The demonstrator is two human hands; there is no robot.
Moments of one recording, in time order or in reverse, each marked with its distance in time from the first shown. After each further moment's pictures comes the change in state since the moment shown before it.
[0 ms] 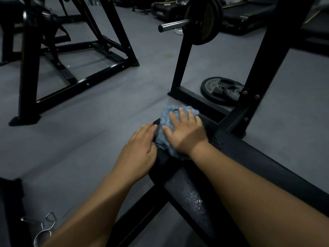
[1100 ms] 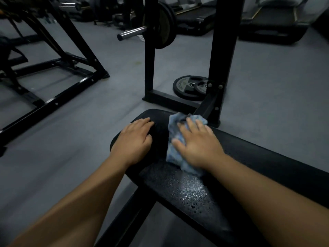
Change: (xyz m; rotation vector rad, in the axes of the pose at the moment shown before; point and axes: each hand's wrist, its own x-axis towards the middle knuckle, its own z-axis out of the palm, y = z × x) left_hand 0.049 0.024 0.022 0.272 -0.187 0.233; right_hand -0.092 0.074 0.005 0.041 0.071 0.153
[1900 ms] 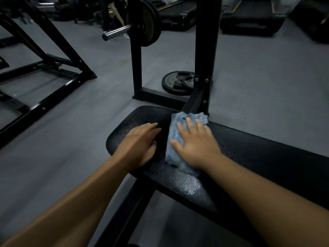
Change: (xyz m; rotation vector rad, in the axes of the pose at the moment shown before) left_hand -0.020 0.027 -0.003 -0.003 -0.070 0.258; right_hand -0.038 -0.001 0.000 -0.013 -0.025 0.133
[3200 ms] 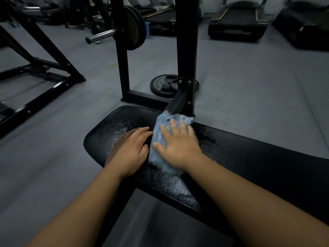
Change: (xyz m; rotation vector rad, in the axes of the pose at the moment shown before) left_hand -0.010 0.058 0.020 -0.063 0.069 -0.075; right_hand -0.022 0.023 -0.002 0.005 -0.007 -0.062
